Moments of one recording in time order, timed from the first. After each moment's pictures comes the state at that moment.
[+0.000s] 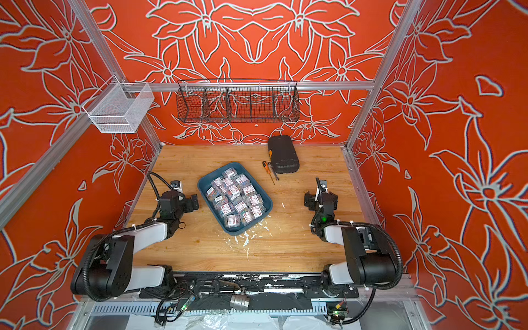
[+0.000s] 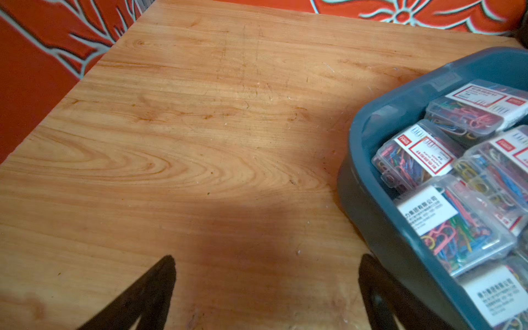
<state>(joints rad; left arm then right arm) 0.01 1.34 0.39 0.39 -0.13 -0.12 0.07 1.41 0.31 0.71 0.26 0.01</state>
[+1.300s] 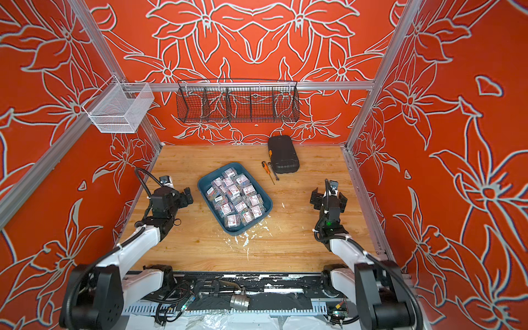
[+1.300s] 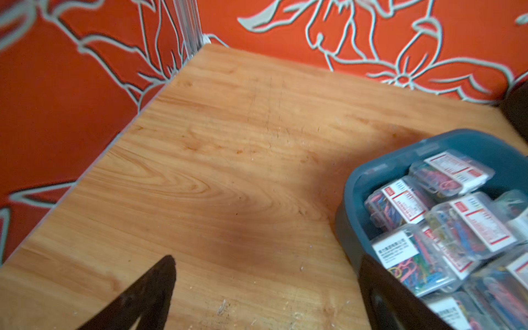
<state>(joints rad) 0.01 1.01 0.45 0.14 -0.22 -0.22 0.07 1.01 0.31 0.40 0.44 0.17</state>
